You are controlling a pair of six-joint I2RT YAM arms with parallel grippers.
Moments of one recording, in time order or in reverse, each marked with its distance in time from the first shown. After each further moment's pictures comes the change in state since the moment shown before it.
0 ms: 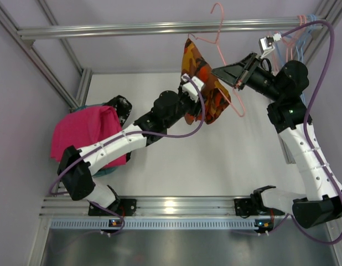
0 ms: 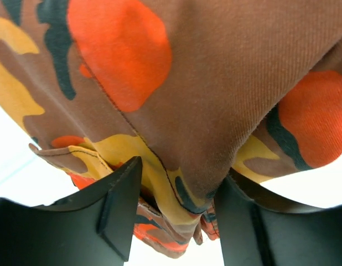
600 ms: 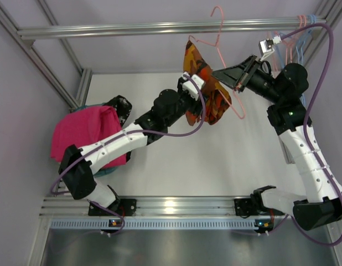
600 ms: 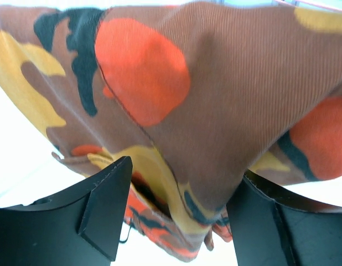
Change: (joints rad) left arm 0.006 0.006 0.007 0.036 -0.022 0.023; right arm 0.000 -0.021 -0.029 0.005 0.001 -0.010
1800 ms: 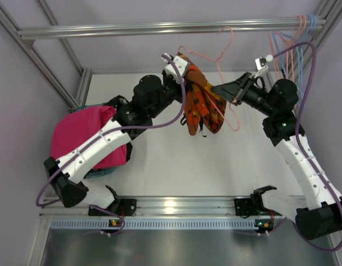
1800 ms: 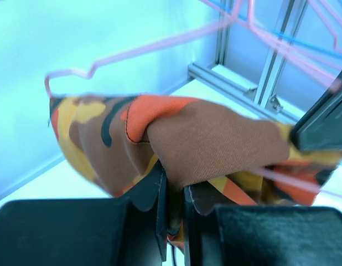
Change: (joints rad) left arm 0.039 -0.105 0.178 -0.259 0.005 -0.069; right arm 0.000 -0.084 -0.225 0.048 0.041 -0.108
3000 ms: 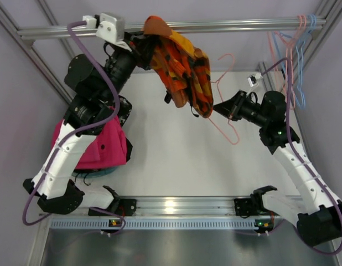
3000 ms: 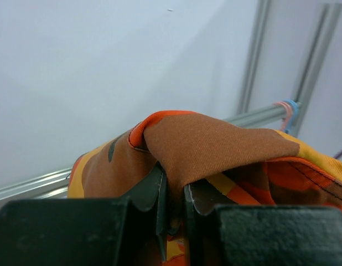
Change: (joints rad) left arm 0.098 -0.064 0.462 -0.119 0.032 -0.073; right arm 0.000 -0.059 -0.193 -0.142 0.080 -0.227
